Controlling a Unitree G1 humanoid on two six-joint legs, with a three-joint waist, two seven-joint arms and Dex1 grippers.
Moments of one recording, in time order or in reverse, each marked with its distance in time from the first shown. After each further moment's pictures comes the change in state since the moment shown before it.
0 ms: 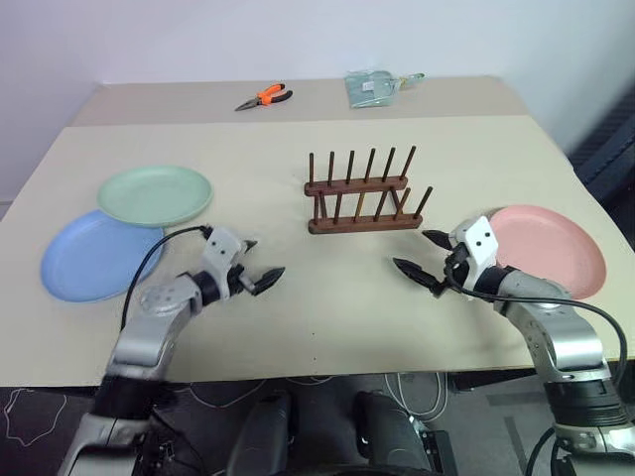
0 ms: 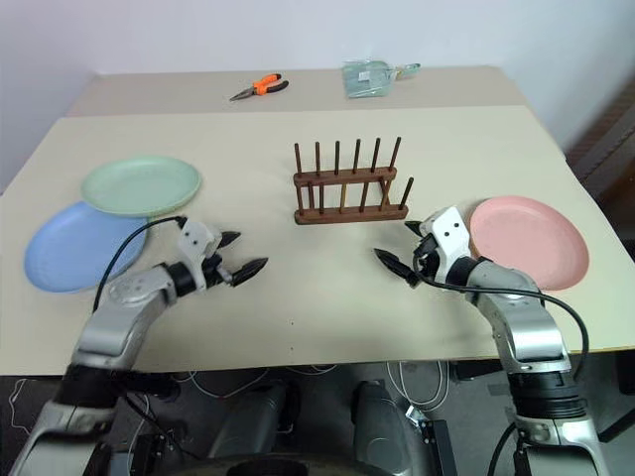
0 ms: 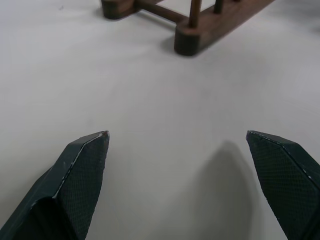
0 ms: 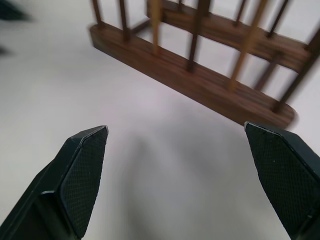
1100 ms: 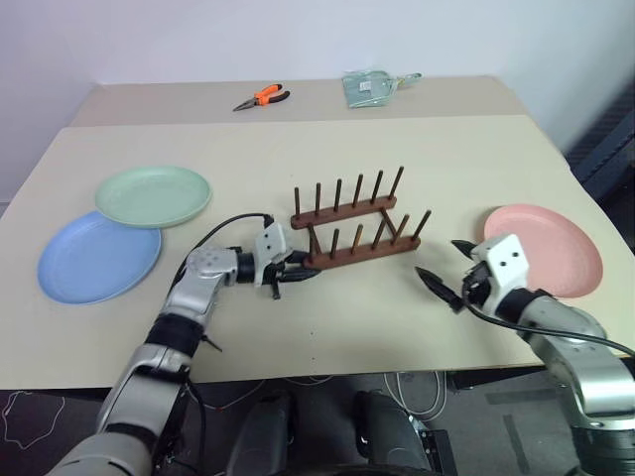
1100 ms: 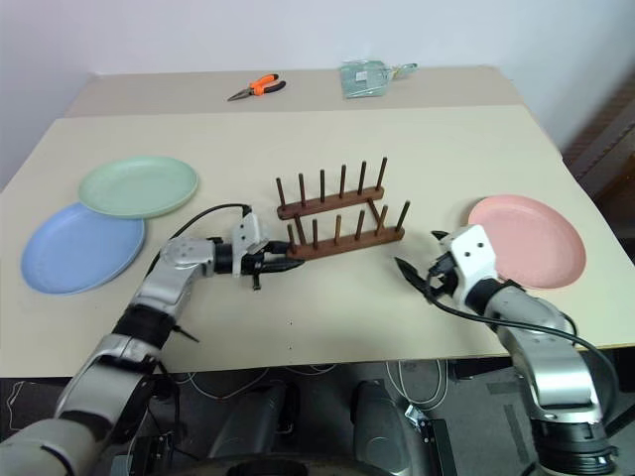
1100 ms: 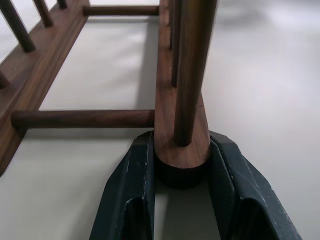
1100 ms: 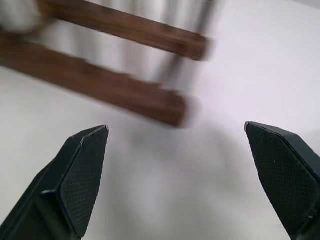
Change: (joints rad) left arm -0.126 -0.023 -0.103 0.225 0.078 -0.272 -0.455; right arm 0.216 -0.072 -0.163 -0.165 -0.010 0.043 -0.088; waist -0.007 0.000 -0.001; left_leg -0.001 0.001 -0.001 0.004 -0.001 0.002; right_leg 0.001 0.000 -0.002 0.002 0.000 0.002
